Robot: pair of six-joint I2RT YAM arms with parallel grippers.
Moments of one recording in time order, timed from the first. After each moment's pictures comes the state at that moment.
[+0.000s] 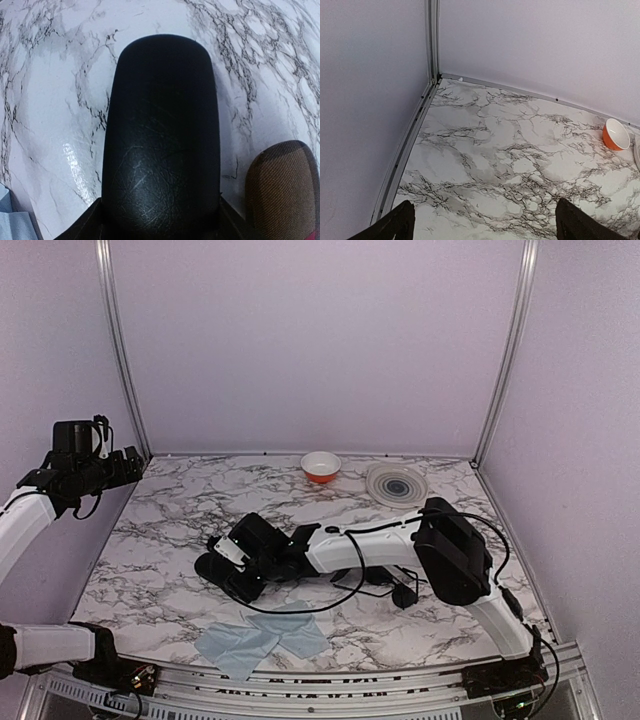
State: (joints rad) left arm -0.02 1.05 0.95 -0.42 -0.09 -0.22; right arm 1.16 2.39 1.84 -0.29 -0.02 0.03
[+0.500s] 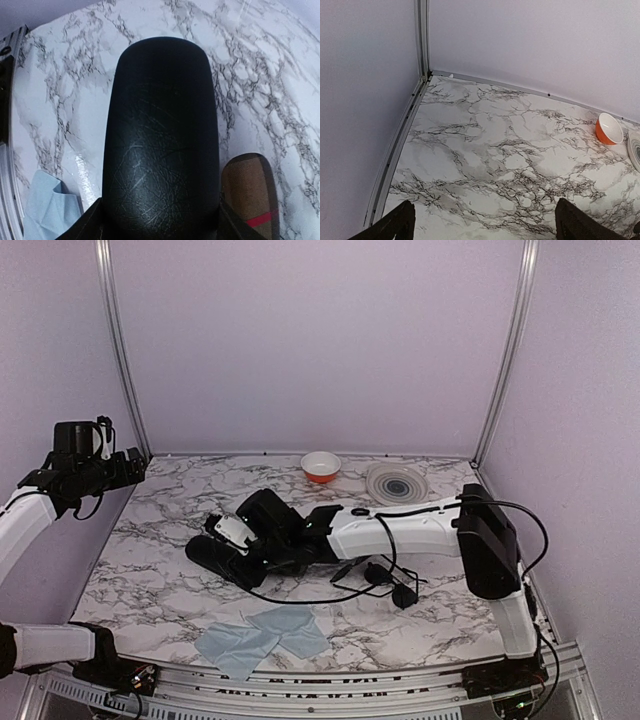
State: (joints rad) left arm -0.02 1.05 0.95 -0.42 -0.04 -0.22; right arm 1.16 2.24 1.78 -0.29 -0.07 0.00
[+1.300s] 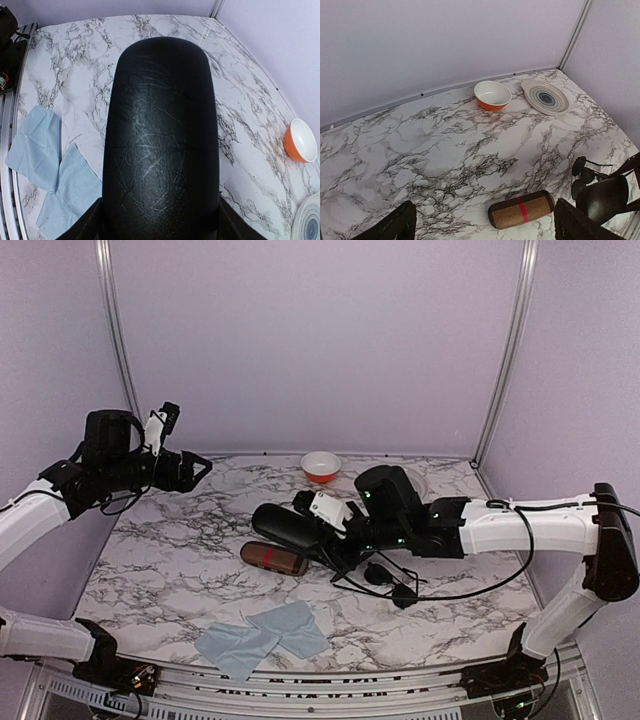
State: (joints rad) left arm -0.37 1.09 1.00 -0.35 0.18 -0.10; right arm 1.01 1.55 1.08 -0.09 -0.09 -0.25
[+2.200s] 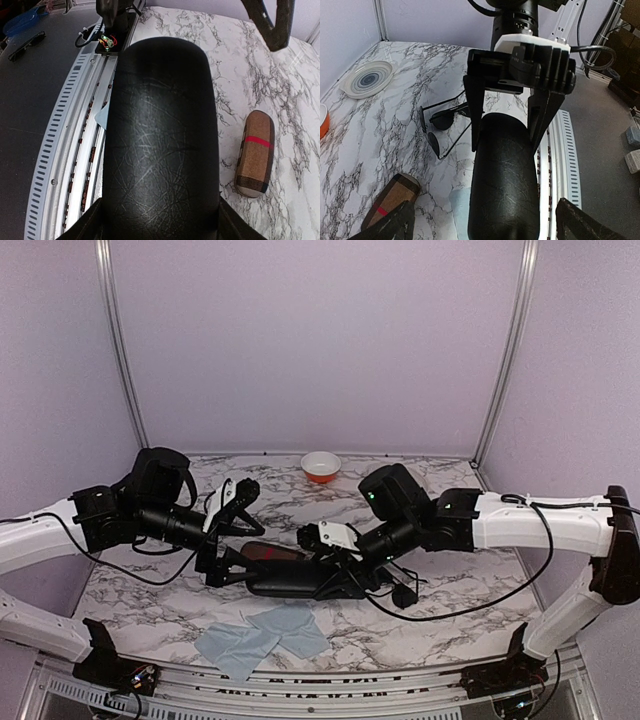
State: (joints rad) left arm -0.83 1.13 0.92 -0.36 0.56 0.19; right arm 1.01 1.49 1.10 -0.36 -0.53 -0.45
